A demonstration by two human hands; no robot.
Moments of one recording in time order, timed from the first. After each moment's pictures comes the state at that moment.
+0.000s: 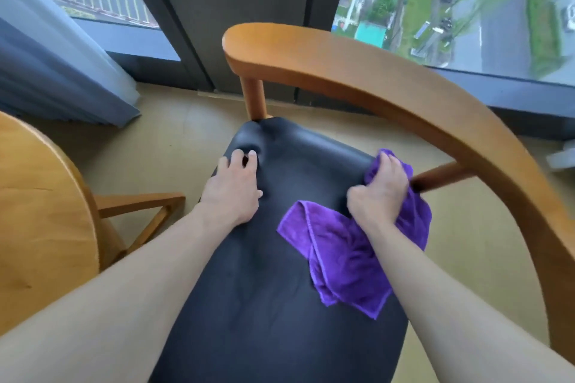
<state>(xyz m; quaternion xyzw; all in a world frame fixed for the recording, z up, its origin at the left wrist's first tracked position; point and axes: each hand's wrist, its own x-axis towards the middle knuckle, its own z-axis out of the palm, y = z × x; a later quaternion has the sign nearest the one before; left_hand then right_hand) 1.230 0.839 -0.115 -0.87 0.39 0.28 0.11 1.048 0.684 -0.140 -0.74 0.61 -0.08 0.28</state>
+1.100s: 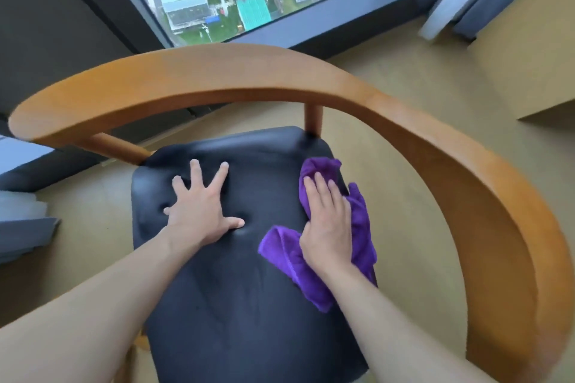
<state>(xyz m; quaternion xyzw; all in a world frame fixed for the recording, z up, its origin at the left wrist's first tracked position) 1.173 0.781 -0.106 -0.78 0.53 0.27 0.20 0.943 0.787 -0.139 -0.72 0.65 0.00 0.26</state>
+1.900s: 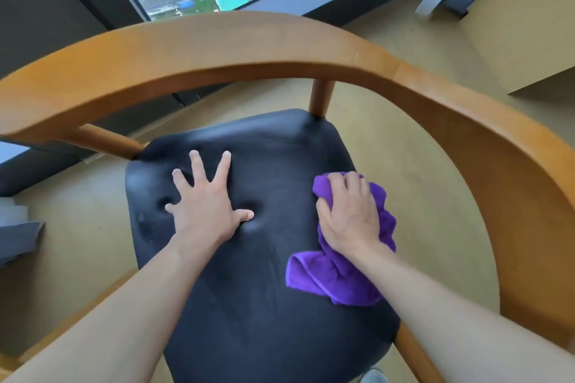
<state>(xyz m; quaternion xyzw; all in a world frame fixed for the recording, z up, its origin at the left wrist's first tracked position) 1.174 0.788 -0.119 -0.79 0.53 0.25 0.16 0.936 0.778 -0.135 -0.72 0.67 0.02 0.20</state>
